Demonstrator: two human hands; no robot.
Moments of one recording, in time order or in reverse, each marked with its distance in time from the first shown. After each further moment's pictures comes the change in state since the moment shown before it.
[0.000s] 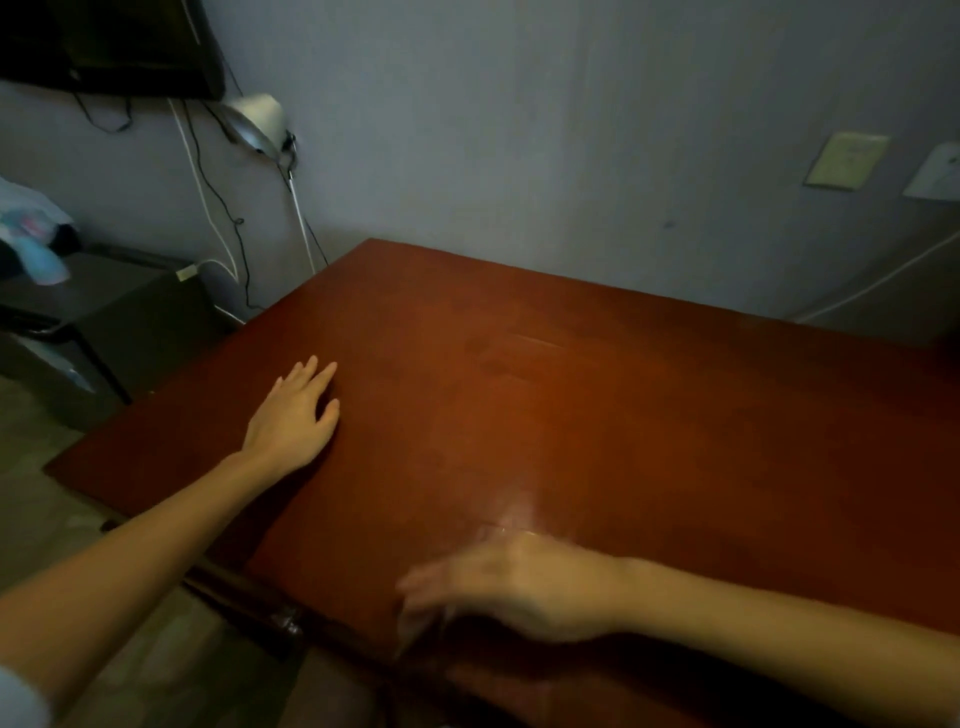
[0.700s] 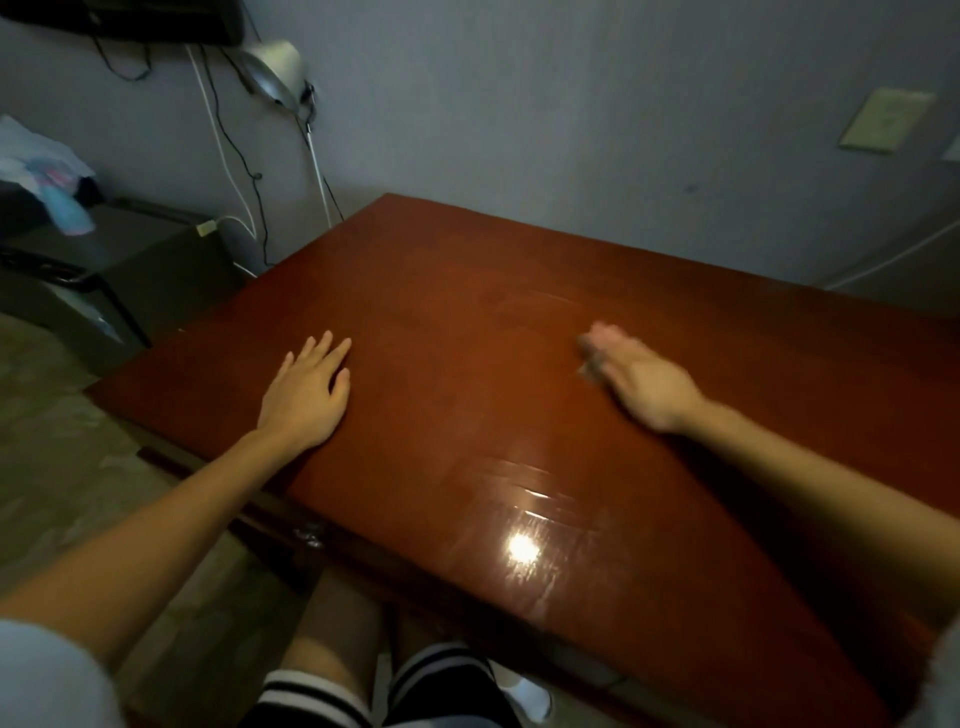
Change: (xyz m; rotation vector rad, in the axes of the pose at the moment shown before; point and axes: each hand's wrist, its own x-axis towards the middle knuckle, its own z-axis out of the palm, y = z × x) left_hand -0.047 -0.005 0.015 -0.002 0.021 -0.011; right_hand -0.074 0.118 -0.064 -0.388 0.203 0.868
